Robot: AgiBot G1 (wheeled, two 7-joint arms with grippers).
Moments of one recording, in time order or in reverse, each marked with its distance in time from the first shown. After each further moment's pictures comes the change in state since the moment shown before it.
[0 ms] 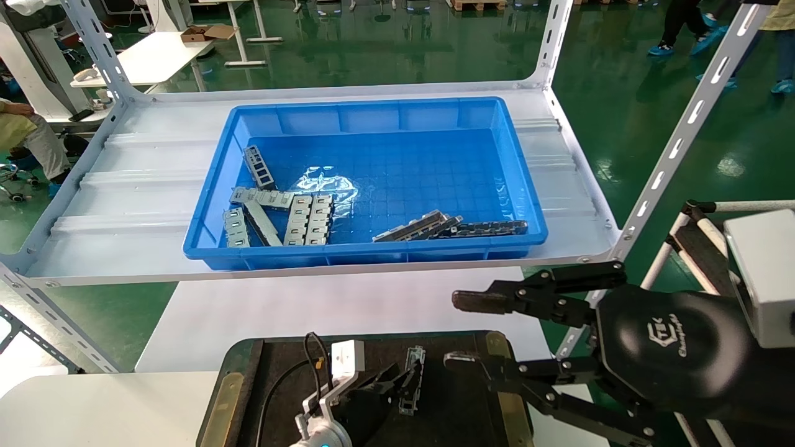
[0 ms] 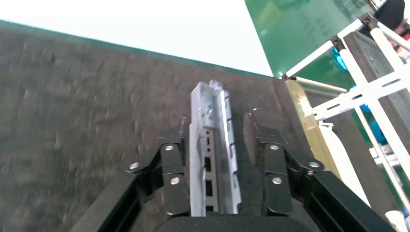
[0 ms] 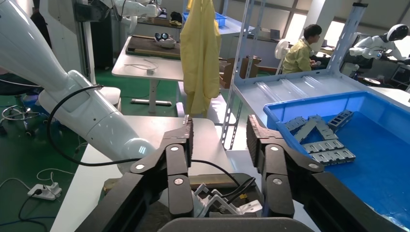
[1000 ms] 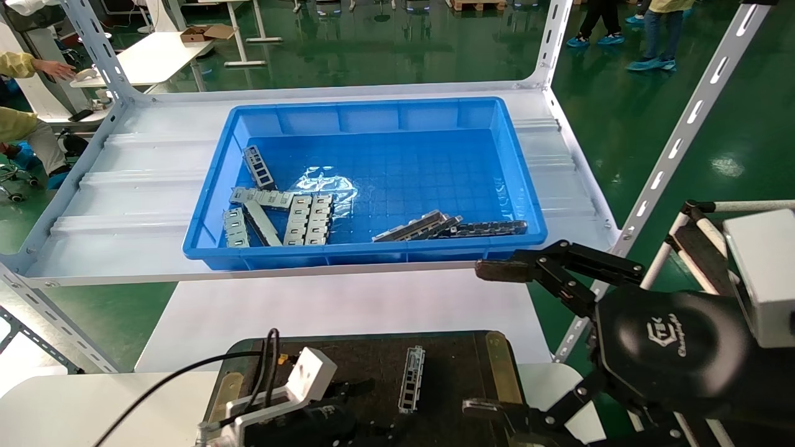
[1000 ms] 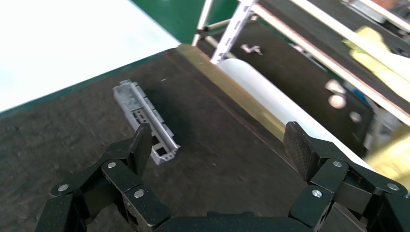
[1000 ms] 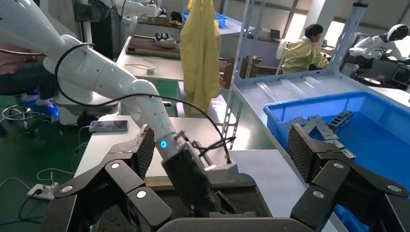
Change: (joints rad) left arm 0.021 -0.392 -0.202 -0.257 -0.071 0.656 0.391; right arm 0.000 0.001 -0.002 0.000 0.001 0.001 -0.001
